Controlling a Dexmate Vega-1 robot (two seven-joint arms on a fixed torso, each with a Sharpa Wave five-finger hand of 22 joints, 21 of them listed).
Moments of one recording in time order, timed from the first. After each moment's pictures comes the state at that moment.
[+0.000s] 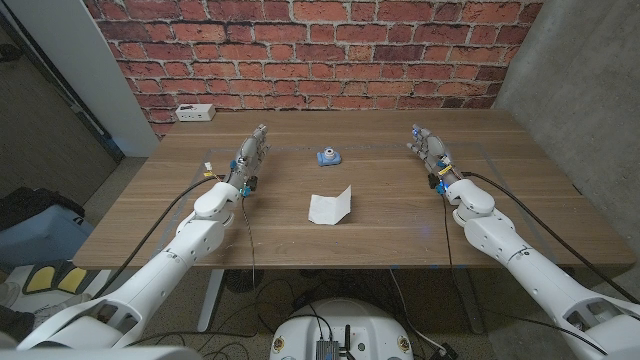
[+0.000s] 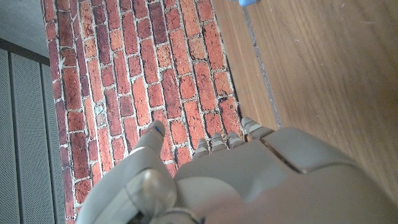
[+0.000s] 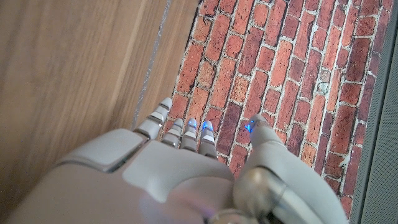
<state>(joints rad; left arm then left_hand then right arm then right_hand) 0.85 0.51 0.37 -1.31 -0.65 -0.29 -0.03 0.26 0.13 0.49 -0.10 0.17 -0.12 -0.08 0.17 0.17 -0.12 -0.05 0.19 0.18 -0.17 -0.03 0.17 0.17 -0.05 -0.04 0.19 0.19 -0.85 -0.52 -0.38 -1.32 0.61 0.29 0.00 0.30 0.14 0.44 -0.11 0.17 0.12 -0.04 0.18 0.18 0.09 0.02 0.18 0.19 0.02 -0.02 0.18 0.19 0.20 0.01 0.18 0.17</state>
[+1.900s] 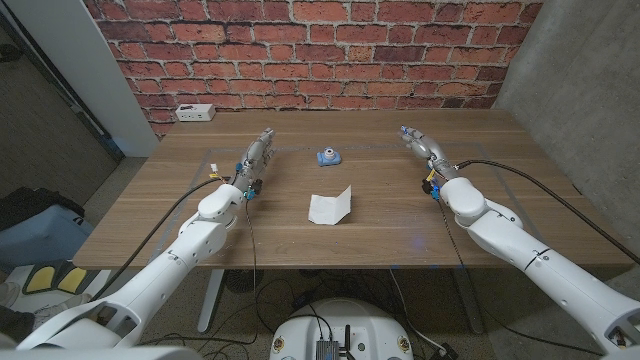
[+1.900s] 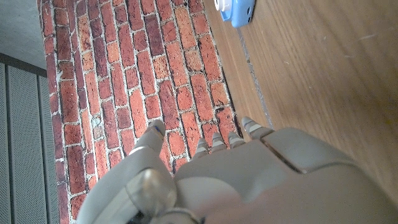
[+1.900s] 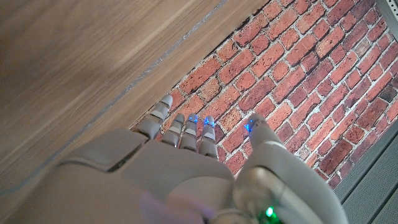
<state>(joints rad) 0.85 0.52 0.39 -1.34 -0.63 -0.26 -0.02 0.26 0.13 0.49 -0.10 0.17 -0.11 -0.09 0.17 0.17 -0.12 -0.05 0.19 0.18 -0.17 -0.03 0.17 0.17 -0.05 -0.04 0.20 0.19 -0.92 -0.69 -0.46 -1.67 0.18 0.00 -0.29 0.29 0.15 0.44 -0.10 0.17 0.17 -0.04 0.19 0.18 0.14 0.05 0.20 0.19 0.06 0.00 0.20 0.19 0.22 0.02 0.19 0.17</state>
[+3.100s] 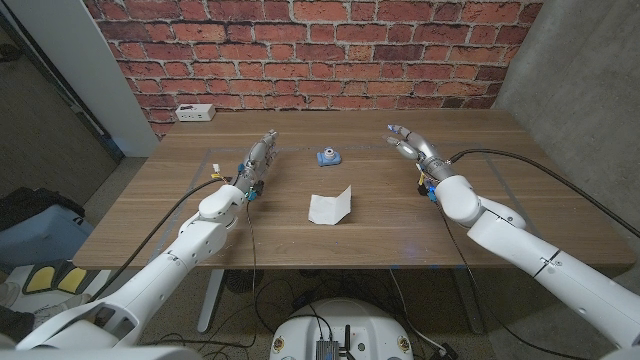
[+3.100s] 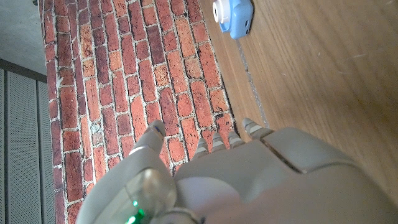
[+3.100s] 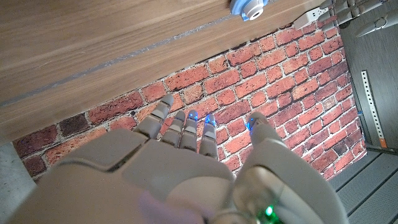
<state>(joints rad) 0.86 0.53 0.40 -1.37 -0.63 -0.24 -0.03 0.26 0.13 0.49 -0.10 0.17 -0.11 -0.09 0.17 0.17 -0.13 -0.04 0.19 0.18 -0.17 -0.03 0.17 0.17 -0.06 -0.02 0.20 0.19 -0.96 -0.78 -0.50 -1.91 -0.05 -0.21 -0.31 0.30 0.16 0.44 -0.11 0.17 0.21 -0.05 0.20 0.18 0.17 0.05 0.21 0.19 0.08 -0.02 0.20 0.19 0.23 0.01 0.20 0.17</state>
